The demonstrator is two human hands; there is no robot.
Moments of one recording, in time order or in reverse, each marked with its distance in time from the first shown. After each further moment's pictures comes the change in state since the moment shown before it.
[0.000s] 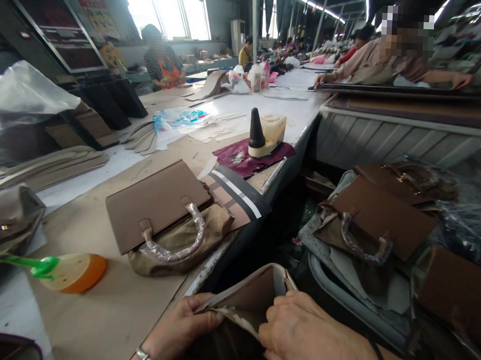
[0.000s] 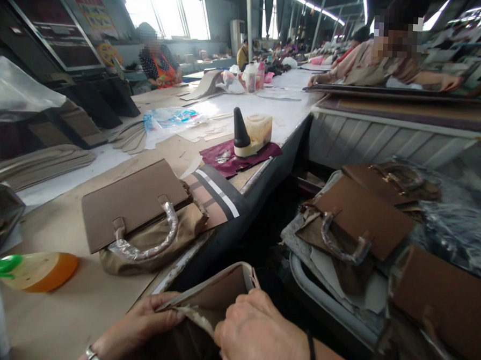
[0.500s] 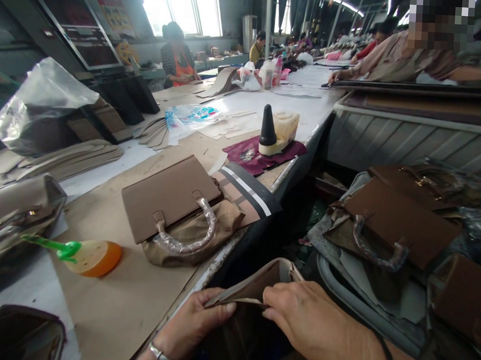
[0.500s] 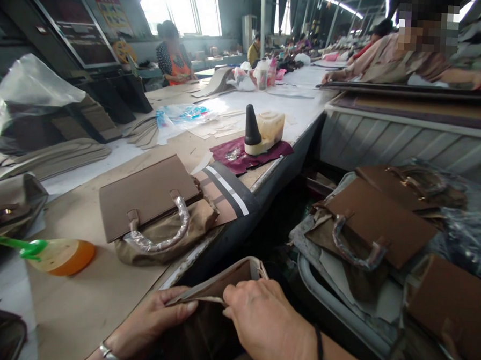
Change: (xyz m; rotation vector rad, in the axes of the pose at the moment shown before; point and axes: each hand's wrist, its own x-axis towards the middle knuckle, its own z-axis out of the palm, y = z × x) left_hand -0.004 -0.002 0.004 0.012 0.048 0.034; right_hand 0.016 0.005 -0.009 0.098 0.088 0.143
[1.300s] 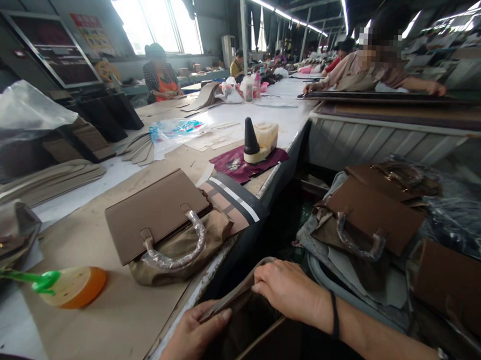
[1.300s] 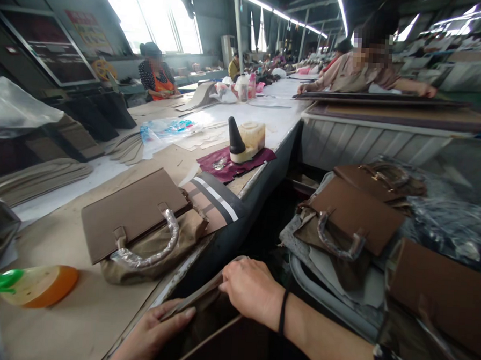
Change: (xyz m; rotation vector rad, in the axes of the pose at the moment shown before) left_hand 0.003 -0.004 0.002 0.124 0.063 0.018; right_hand 0.028 0.017 0.002 0.059 0.138 0.114
